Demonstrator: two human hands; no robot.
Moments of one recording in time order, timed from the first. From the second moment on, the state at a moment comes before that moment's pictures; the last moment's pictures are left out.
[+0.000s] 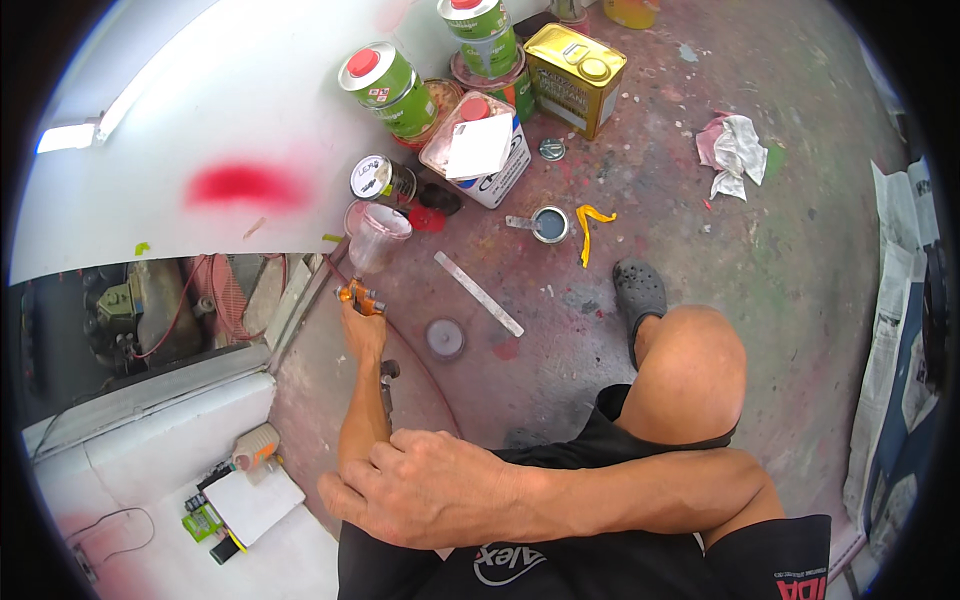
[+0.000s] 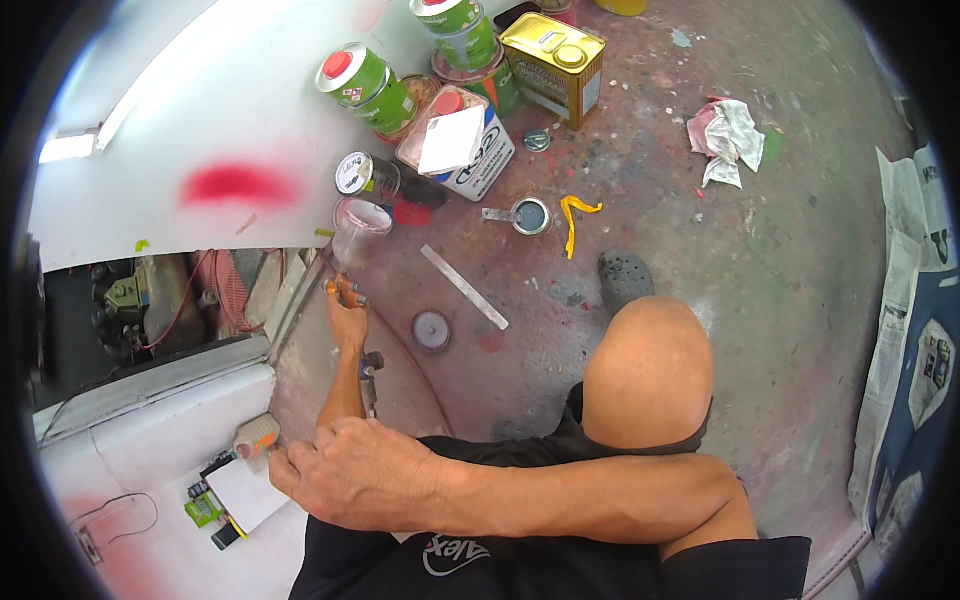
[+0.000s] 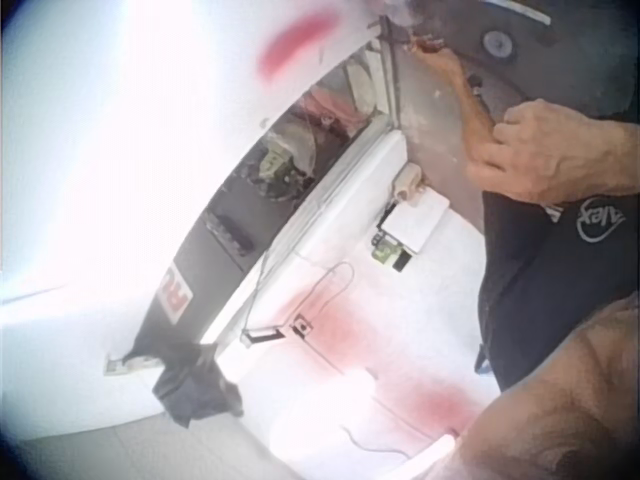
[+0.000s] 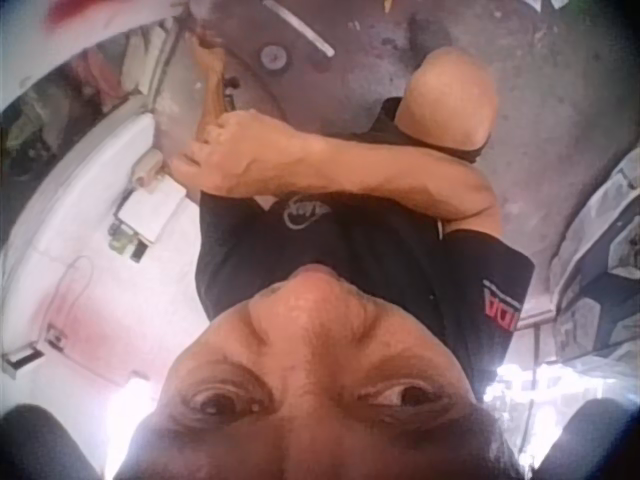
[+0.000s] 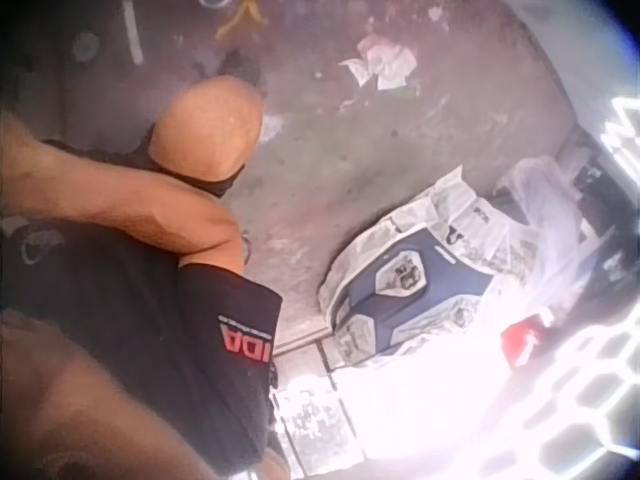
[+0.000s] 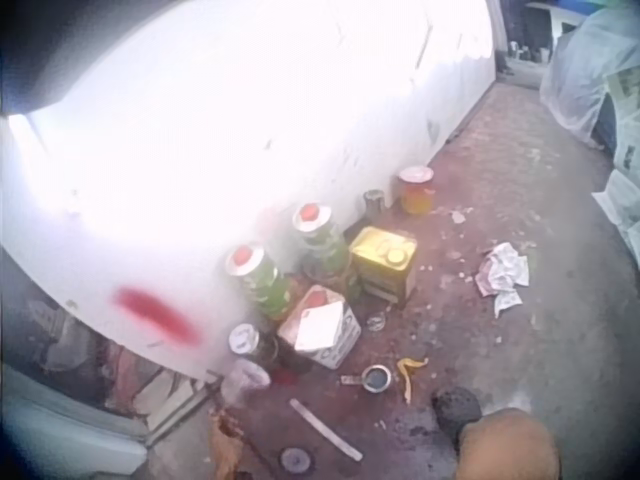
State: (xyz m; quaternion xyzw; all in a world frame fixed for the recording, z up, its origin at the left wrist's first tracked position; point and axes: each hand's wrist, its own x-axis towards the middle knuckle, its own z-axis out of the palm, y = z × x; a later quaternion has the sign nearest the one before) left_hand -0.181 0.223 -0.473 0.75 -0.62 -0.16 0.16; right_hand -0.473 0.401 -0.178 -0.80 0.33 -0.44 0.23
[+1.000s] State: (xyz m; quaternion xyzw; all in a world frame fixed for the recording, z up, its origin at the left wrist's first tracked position) left_hand -0.330 0.249 -0.334 0.64 -0.45 -0.50 0.37; right_hand -0.527 0.386 -0.157 -0.82 0.32 -0.44 0.20
